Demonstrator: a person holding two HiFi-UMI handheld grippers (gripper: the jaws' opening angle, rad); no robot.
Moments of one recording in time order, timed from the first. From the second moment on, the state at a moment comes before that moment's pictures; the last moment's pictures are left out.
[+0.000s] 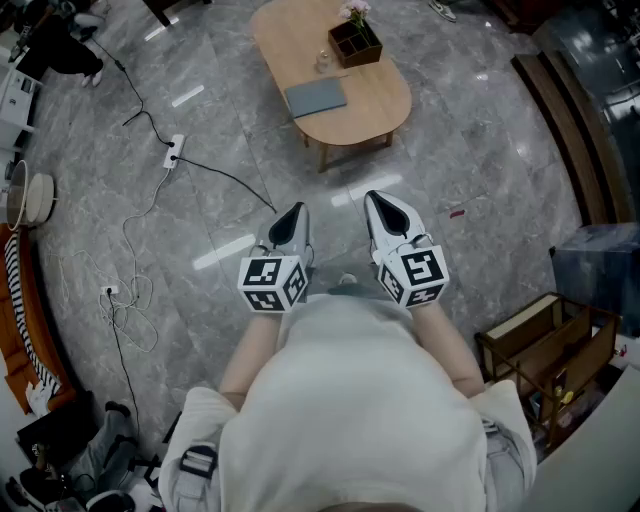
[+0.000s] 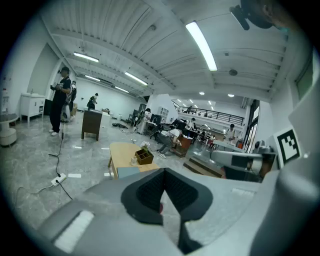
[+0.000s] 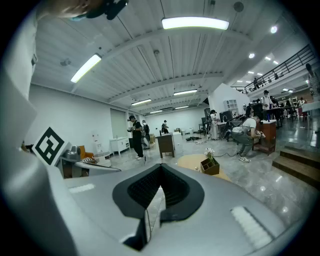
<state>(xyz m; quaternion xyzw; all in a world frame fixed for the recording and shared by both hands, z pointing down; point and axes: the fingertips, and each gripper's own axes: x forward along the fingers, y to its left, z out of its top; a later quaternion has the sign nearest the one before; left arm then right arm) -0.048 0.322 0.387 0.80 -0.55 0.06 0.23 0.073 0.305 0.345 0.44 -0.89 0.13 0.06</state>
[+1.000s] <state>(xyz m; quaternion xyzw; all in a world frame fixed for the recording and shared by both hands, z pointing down) -0.038 0.362 0.383 0.78 -0.59 0.05 0.21 0.090 0.347 0.343 0.40 -0.91 0.12 0.06</state>
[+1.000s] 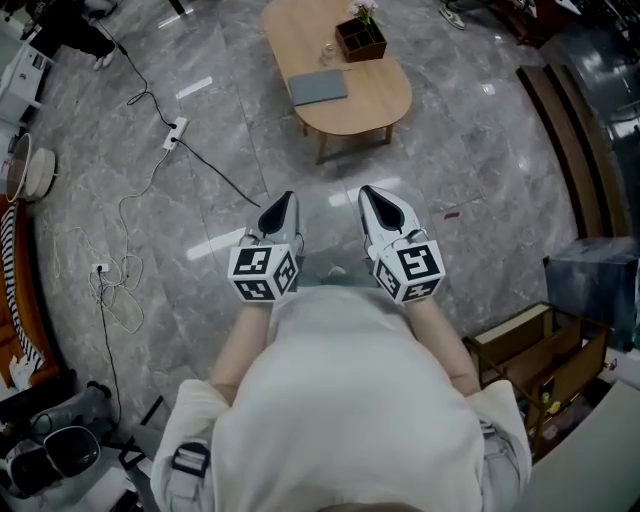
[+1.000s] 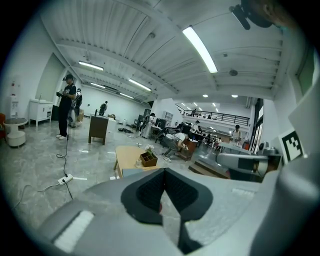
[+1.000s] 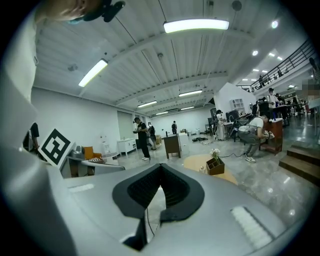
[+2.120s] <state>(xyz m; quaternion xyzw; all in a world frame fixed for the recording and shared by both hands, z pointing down) -0.070 0.142 0.401 0.80 -0.56 0.08 0.23 0.045 0.128 0.353 0.41 -0.90 0.14 0.07</state>
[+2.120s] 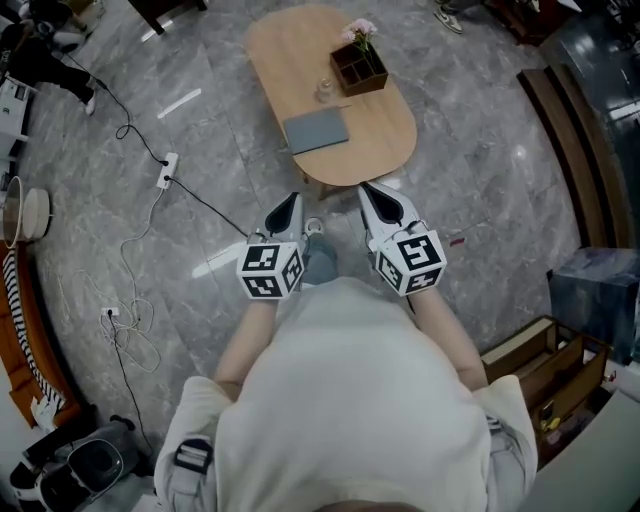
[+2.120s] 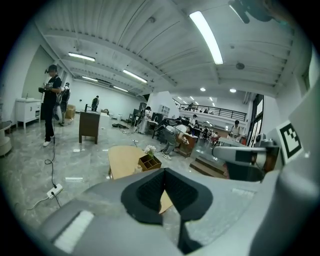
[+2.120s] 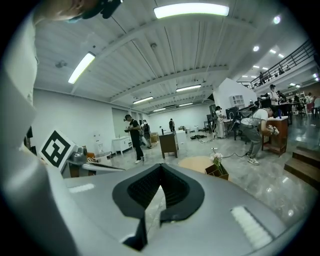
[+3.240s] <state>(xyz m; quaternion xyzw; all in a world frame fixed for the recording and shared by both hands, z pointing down) -0.128 -0.123 0.450 0.83 -0.48 0.14 0.26 -0.019 -0.111 0.377 0.48 -0.85 0.17 0.11</state>
